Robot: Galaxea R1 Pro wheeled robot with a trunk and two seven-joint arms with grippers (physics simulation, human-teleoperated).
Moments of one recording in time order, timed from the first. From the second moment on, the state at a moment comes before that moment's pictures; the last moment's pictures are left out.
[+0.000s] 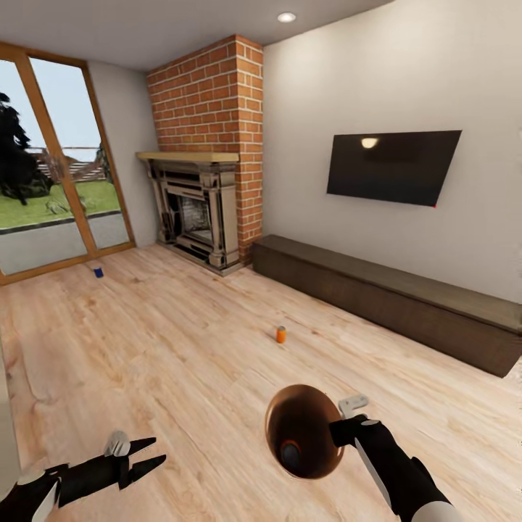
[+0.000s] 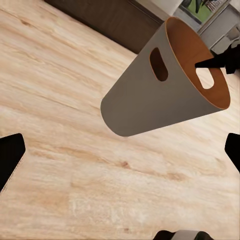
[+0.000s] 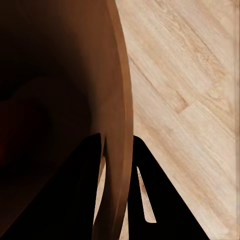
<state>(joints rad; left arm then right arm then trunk) -0.47 0.31 0.28 -0.39 -0.02 -0.08 -1.33 -0.47 -0.04 0.14 -0.79 0.08 0.51 0.07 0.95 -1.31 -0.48</state>
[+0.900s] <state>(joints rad) -0.47 0.31 0.28 -0.39 -0.02 -0.08 -1.33 -0.47 -0.04 0.14 -0.79 0.08 0.51 0.07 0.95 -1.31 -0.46</state>
